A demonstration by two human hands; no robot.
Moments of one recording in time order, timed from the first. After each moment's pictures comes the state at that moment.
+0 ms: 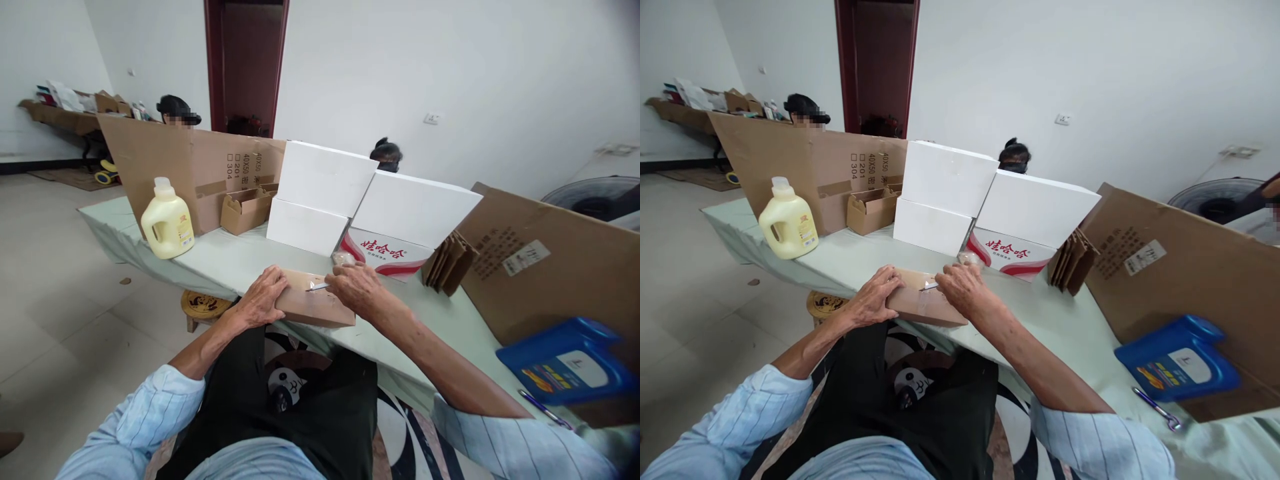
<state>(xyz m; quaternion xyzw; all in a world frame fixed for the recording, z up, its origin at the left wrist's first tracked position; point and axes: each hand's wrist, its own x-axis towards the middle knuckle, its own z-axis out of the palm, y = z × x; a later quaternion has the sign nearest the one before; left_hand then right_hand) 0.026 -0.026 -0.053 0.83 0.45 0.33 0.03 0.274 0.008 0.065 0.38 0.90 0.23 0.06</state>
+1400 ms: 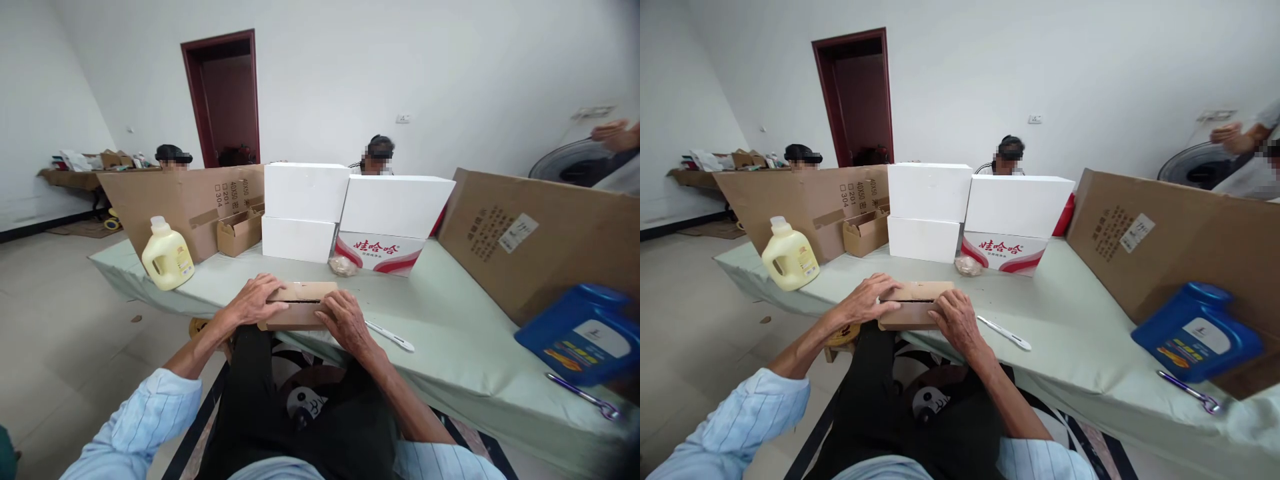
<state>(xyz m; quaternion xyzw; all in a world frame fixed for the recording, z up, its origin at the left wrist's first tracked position) 0.021 -0.016 -0.008 0.86 0.46 0.23 0.03 0.316 0.012 -0.061 0.33 0.87 0.10 -0.35</state>
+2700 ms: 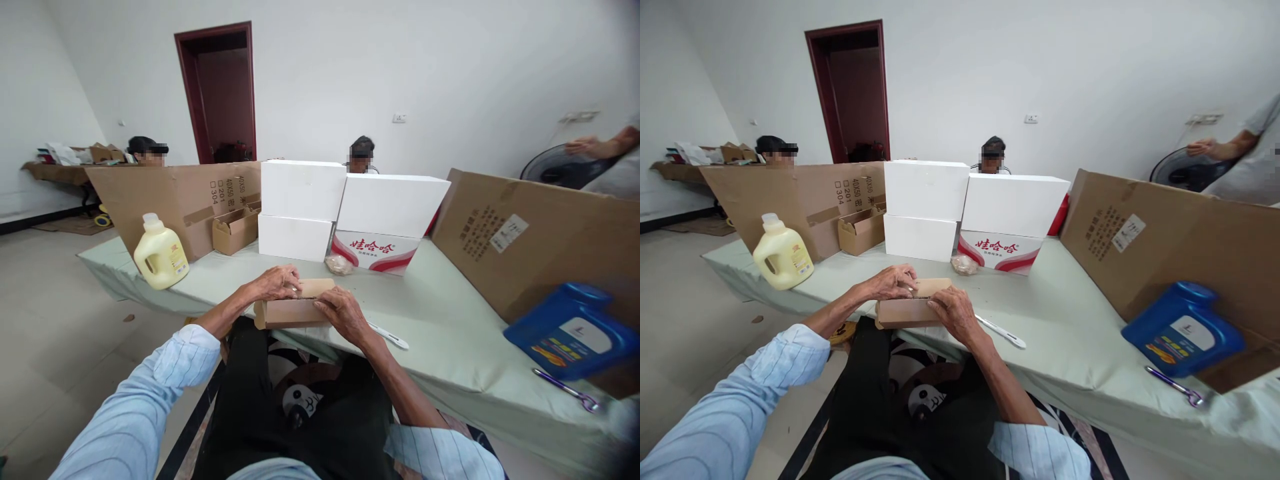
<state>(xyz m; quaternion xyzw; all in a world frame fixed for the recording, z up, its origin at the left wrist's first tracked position) 0.048 0.067 -0.006 0.90 0.36 0.20 0.10 0.317 0.026 -0.043 0.35 0.88 -0.04 -0.31</state>
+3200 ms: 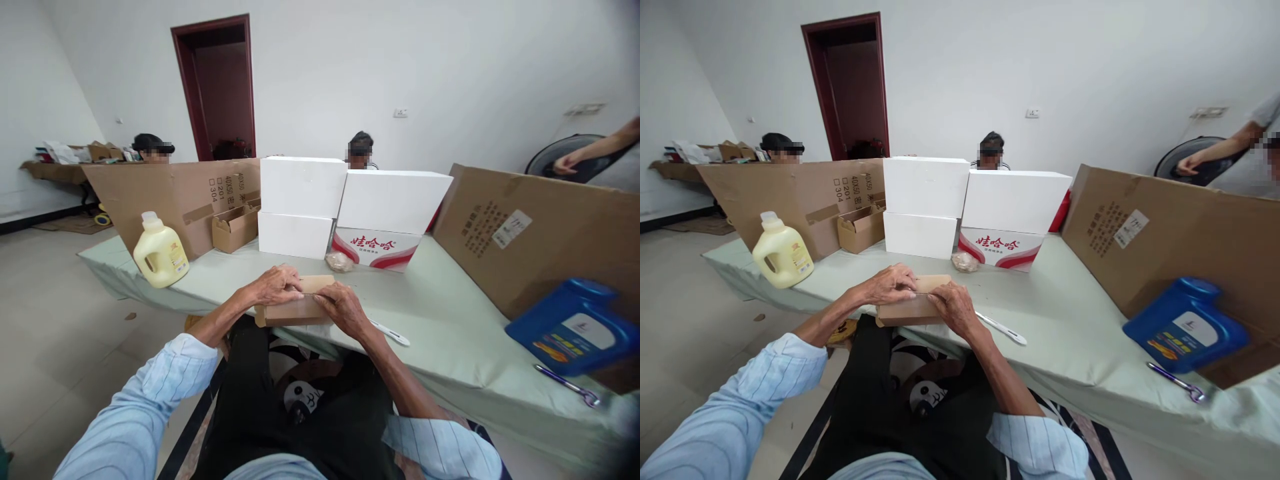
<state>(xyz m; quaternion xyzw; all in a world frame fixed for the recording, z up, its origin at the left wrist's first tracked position) 0.053 0.033 0.010 0.91 0.34 0.21 0.07 0.309 0.025 -0.031 0.38 0.87 -0.05 -0.31</state>
